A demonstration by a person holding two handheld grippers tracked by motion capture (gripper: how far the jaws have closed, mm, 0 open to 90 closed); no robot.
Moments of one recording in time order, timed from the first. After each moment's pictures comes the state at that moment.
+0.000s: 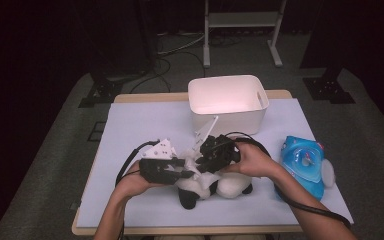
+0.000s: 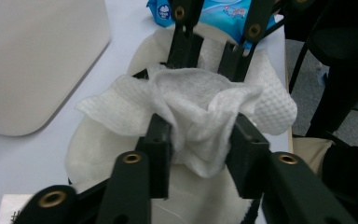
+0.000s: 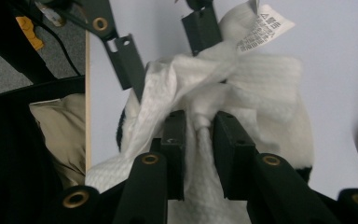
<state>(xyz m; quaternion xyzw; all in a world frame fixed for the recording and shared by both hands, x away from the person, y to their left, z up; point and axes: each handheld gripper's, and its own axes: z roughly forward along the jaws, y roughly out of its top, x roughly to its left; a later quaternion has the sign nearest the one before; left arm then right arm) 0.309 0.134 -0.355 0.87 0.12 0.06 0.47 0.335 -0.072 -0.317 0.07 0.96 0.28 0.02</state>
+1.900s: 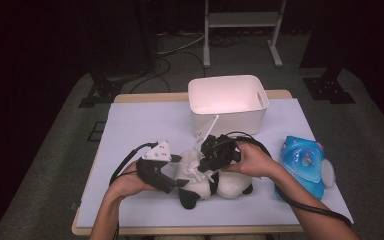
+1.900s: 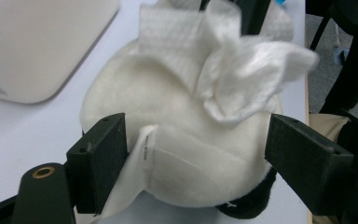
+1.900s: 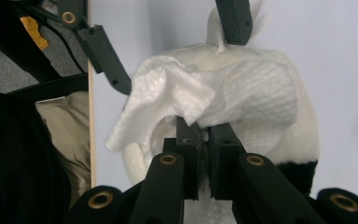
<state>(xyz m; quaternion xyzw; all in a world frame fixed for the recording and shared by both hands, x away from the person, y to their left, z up) 0.313 0.142 -0.364 0.89 0.13 0.06 0.43 0.338 -0.073 -0.318 0.08 0.96 0.27 0.00</state>
